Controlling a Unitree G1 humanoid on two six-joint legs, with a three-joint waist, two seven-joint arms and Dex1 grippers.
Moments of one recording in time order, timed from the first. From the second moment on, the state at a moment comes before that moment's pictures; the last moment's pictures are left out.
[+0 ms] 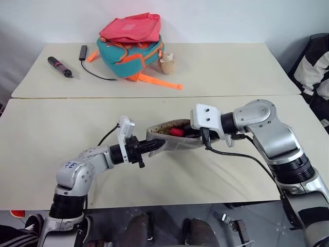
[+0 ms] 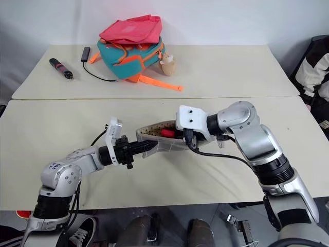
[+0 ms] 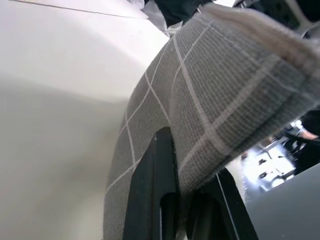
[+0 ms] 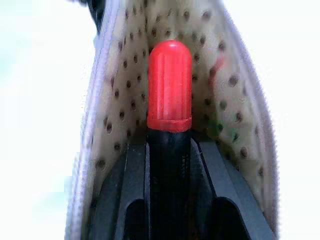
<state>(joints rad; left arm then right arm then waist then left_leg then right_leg) -0.36 0.44 0.04 -0.22 -0.74 0.84 -0.70 -0.77 -0.63 0.24 -0.20 0.16 0.58 1.25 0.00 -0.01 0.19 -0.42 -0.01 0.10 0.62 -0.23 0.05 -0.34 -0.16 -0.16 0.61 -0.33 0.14</state>
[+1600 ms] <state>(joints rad) -0.37 0.46 0.04 -0.19 -0.67 0.76 -0.71 -0.65 -0.90 0.16 0.15 0.02 0.56 1.03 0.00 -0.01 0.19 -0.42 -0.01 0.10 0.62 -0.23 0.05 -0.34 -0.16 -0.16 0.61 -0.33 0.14</state>
